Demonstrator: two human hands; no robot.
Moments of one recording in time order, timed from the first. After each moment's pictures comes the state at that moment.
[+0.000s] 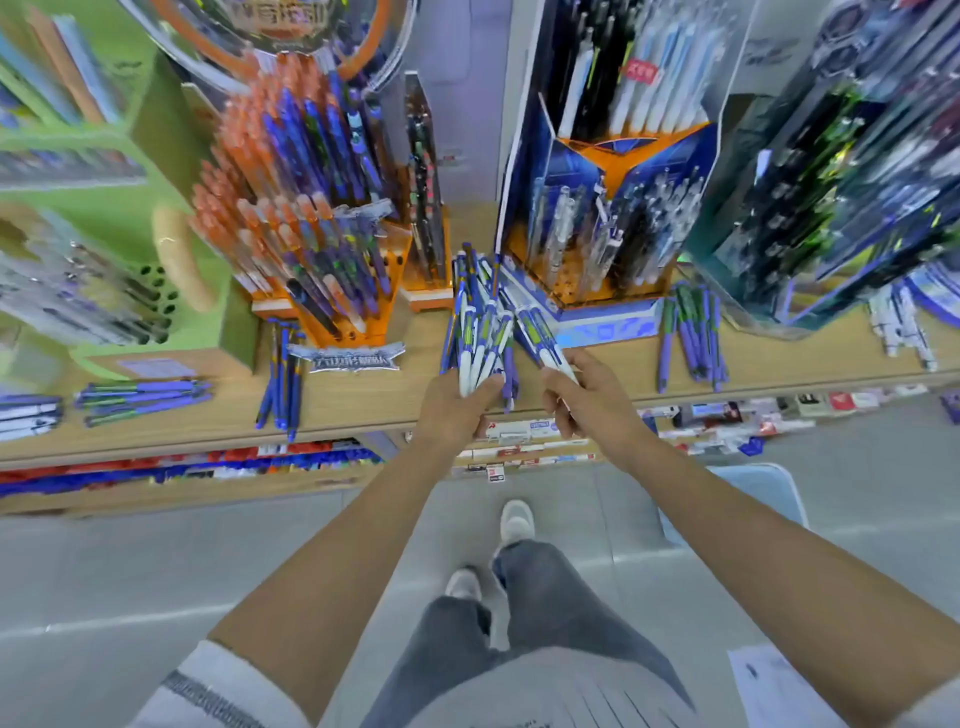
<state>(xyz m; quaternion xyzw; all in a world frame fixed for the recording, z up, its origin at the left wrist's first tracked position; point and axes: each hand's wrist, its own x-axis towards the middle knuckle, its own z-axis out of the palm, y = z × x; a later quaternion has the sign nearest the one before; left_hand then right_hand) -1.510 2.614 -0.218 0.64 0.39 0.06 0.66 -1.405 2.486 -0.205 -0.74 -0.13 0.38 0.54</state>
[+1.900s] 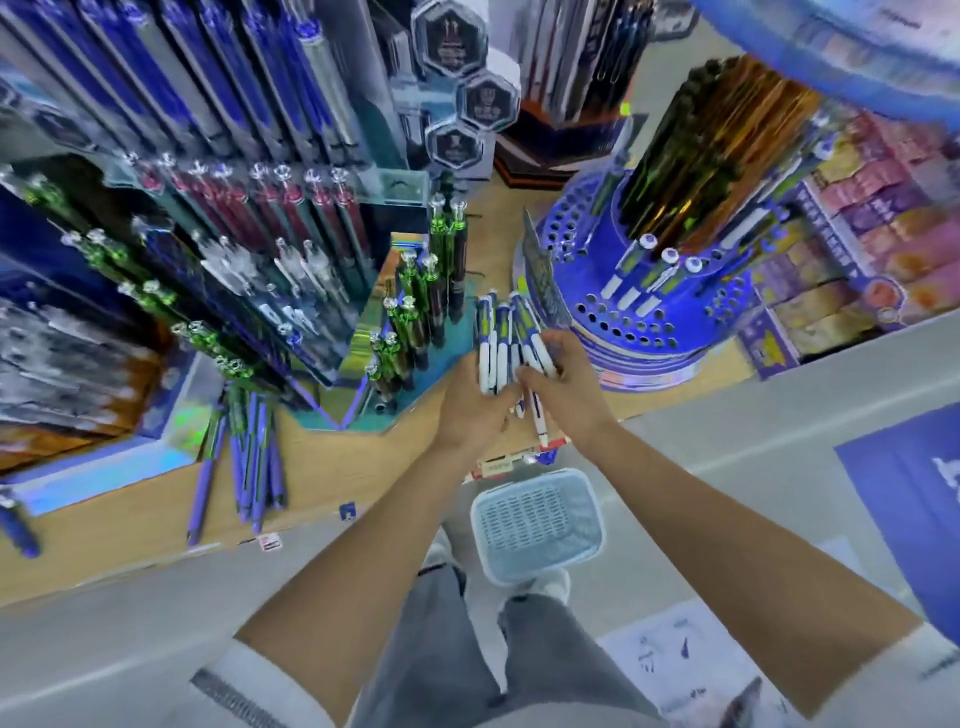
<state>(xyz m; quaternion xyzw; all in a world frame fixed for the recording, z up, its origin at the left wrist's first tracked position) -1.072 2.247 -0.269 0.67 0.35 -0.02 0.66 -1.009 2.142 -0.263 -0.80 -0.02 0.25 0.54</state>
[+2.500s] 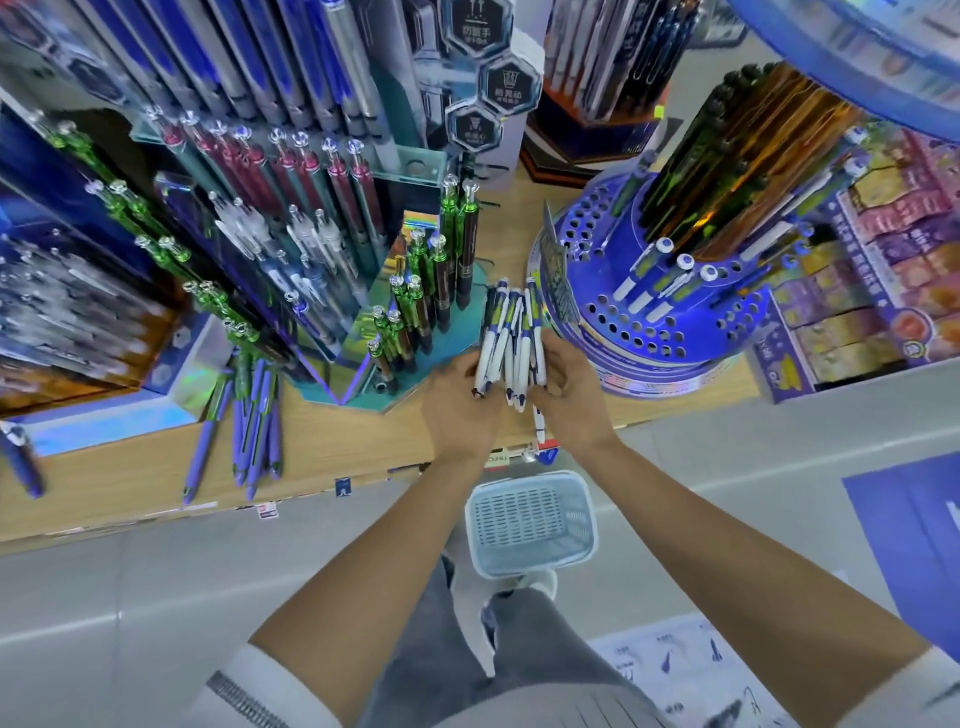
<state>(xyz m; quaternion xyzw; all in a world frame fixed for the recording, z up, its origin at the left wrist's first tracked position) -1.088 2.237 -0.267 0.77 0.41 0.09 0.49 -1.017 2.132 -0.252 -0.80 -0.13 0.25 0.53</state>
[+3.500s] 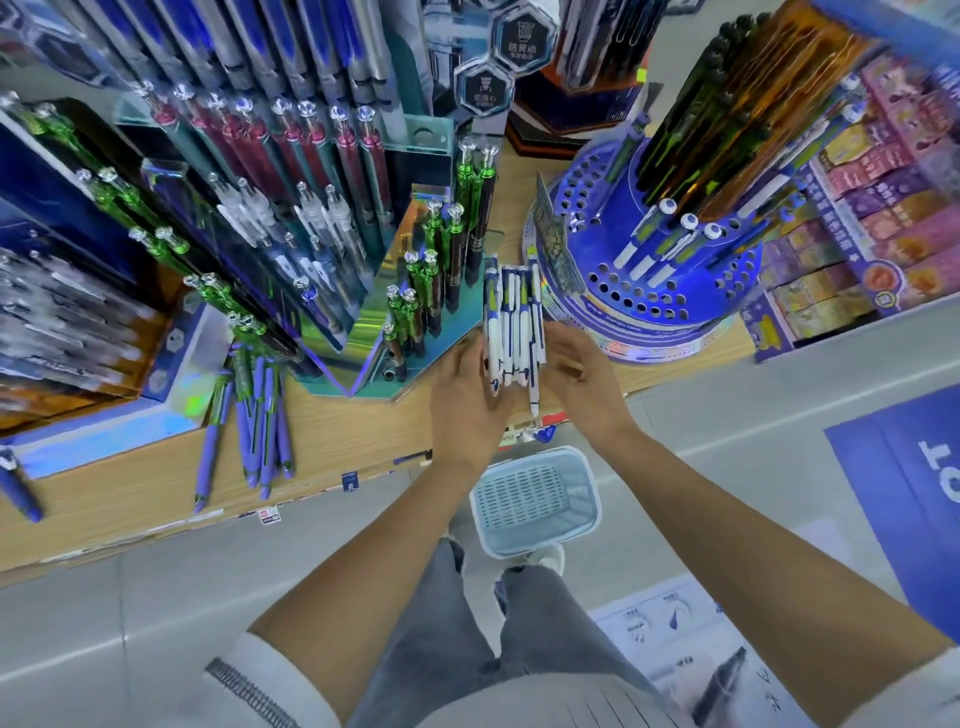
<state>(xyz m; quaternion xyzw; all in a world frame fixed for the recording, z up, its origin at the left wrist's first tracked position) -1.113 2.246 -0.295 0.87 0.25 0.05 0.41 -1.034 2.125 -0.255 -0.81 -0.07 0.23 0.53</state>
